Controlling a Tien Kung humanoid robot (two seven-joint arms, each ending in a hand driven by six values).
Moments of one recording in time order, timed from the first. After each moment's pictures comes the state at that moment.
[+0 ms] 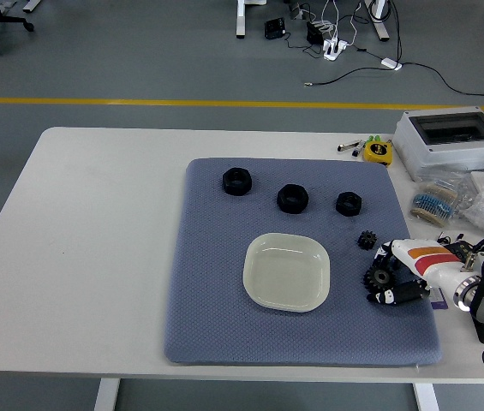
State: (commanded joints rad) left arm -0.16 0.14 -0.41 -0.24 0.88 0.15 0.15; right arm 0.23 -0.40 1.08 1.40 -2.16 0.14 -0.08
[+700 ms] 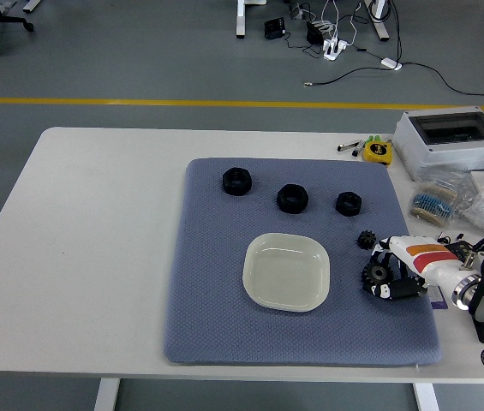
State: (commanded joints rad) left arm -0.17 0.14 -0.40 -0.24 0.88 0.14 0.15; right arm 0.23 -0.40 1.08 1.42 -2.13 0.10 -0.07
